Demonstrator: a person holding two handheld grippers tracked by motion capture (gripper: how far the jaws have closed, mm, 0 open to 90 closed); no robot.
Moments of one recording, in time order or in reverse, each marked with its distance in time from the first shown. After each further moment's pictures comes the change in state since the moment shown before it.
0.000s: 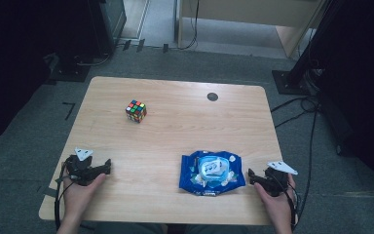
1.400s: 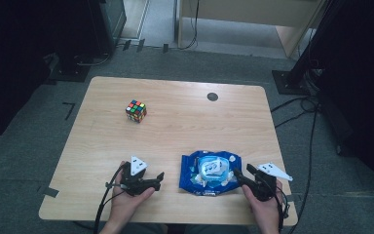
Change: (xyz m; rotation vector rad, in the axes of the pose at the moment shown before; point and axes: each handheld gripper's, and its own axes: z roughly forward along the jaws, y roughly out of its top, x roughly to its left) left arm -0.155 0.005 -0.028 -0.063 -0.378 0.192; right arm 0.059 0.017 -0.040 -0.125 0.222 0.050
